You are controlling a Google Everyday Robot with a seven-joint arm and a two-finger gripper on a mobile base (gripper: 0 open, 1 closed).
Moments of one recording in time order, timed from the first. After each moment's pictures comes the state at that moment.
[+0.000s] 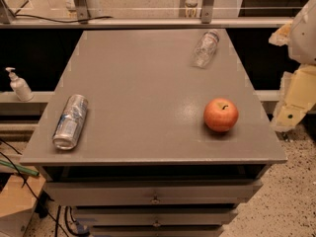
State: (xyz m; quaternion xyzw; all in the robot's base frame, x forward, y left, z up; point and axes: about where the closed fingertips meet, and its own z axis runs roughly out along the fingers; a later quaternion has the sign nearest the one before) arm 0.438 -0.217 0.977 -0.60 0.78 -0.04 0.16
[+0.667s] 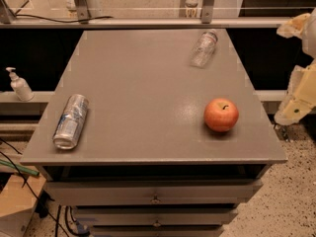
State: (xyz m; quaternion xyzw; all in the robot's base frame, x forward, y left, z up) arm 0.447 -0.223 0.986 -0.60 0.77 -0.02 0.22
